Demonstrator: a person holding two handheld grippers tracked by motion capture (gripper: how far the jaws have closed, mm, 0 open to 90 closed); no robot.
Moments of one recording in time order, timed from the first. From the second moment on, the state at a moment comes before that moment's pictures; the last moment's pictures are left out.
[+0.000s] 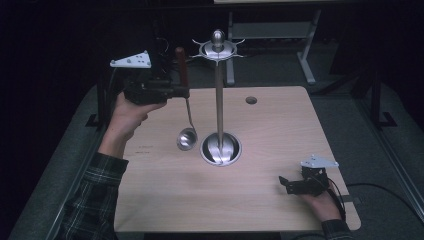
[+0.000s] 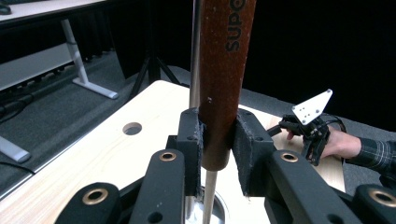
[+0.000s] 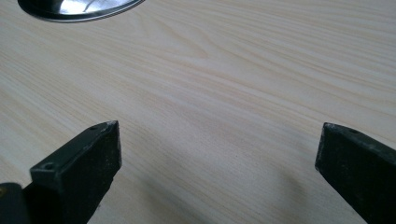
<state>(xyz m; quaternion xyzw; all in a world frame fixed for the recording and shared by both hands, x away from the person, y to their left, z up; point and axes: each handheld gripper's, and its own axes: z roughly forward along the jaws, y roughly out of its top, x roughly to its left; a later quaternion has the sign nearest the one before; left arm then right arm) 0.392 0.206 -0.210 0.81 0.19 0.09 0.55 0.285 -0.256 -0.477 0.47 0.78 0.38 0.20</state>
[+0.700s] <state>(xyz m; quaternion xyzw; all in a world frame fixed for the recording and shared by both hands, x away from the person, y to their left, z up) 0.396 0.193 -0.211 0.82 0.17 0.08 0.55 0.285 -0.257 -0.477 0.46 0.78 0.38 0.20</state>
